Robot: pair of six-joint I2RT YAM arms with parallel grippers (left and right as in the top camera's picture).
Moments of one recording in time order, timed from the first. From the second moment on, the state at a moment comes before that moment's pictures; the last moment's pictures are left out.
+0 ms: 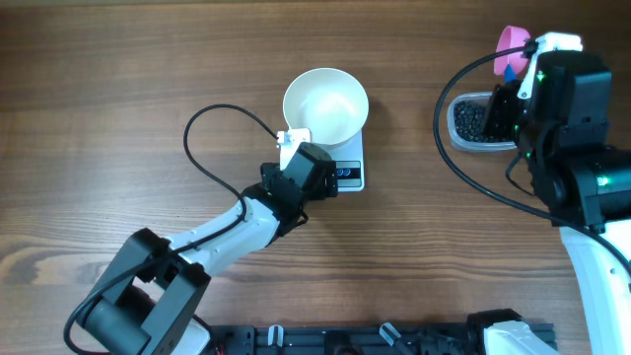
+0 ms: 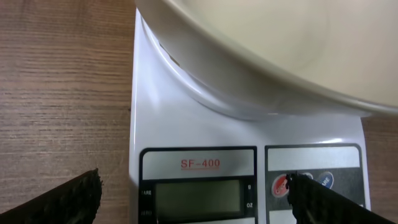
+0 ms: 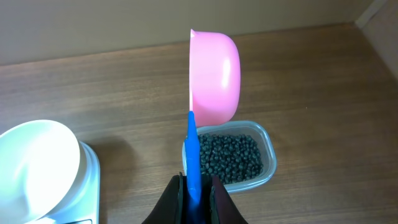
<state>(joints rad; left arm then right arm) -0.66 1.64 0.76 -0.04 -0.28 -0.59 0.14 1.21 1.41 -0.89 0.24 0.18</state>
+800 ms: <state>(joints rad) -0.72 1.66 0.76 -0.03 -0.35 -0.59 0.14 1.21 1.41 -0.89 0.24 0.18</state>
